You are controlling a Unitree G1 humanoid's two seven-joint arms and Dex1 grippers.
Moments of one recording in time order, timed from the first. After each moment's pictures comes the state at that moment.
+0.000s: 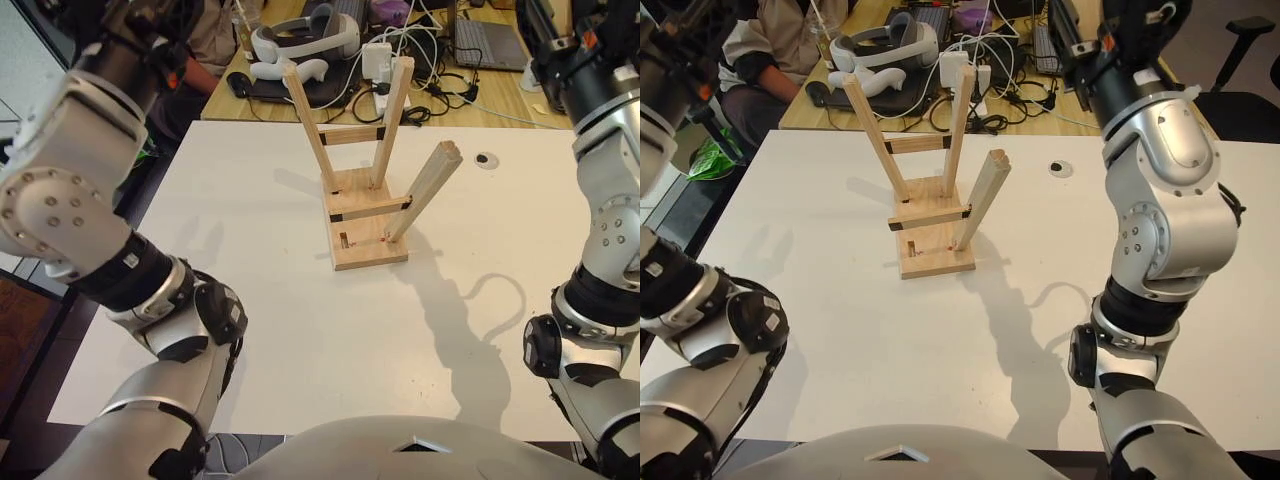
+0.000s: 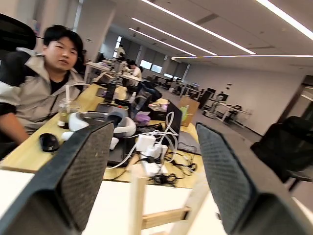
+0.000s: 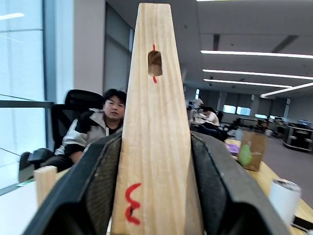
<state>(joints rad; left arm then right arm) -0.93 0.30 0.67 -0.37 -0.73 1.32 -0.05 -0.70 -0.29 -0.20 -0.51 0.33 0.81 0.24</state>
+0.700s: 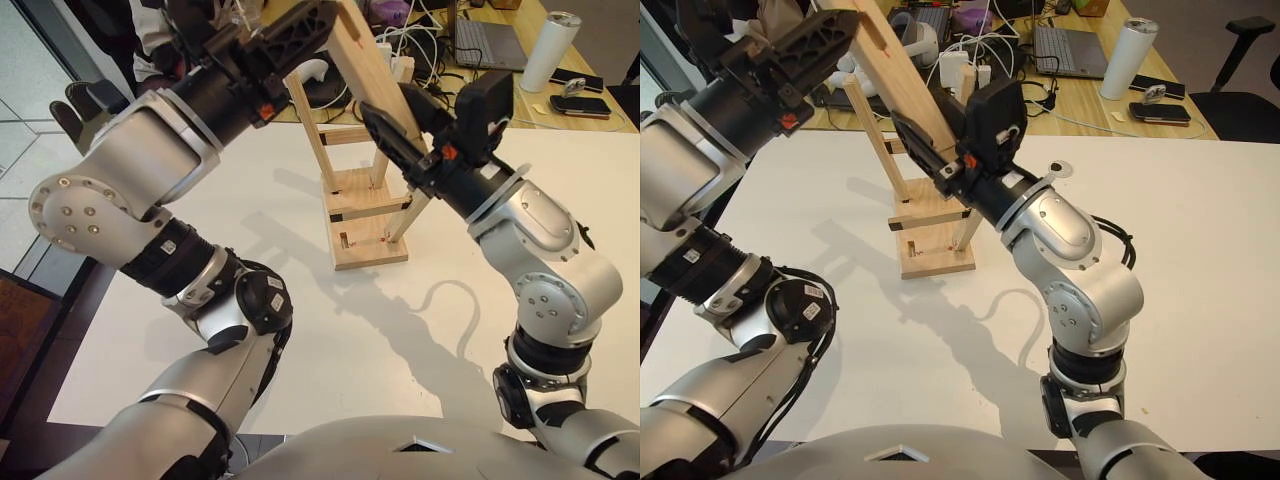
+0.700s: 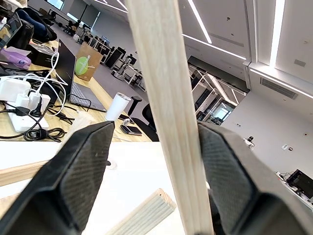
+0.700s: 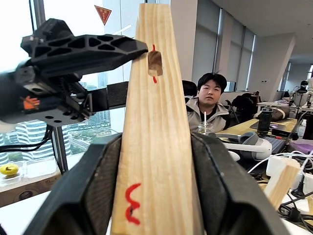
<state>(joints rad) -0.92 0.08 0.78 -0.31 -1.26 1.56 0.21 -0.43 -0.15 0.09 -0.69 0.50 0.82 0.27</state>
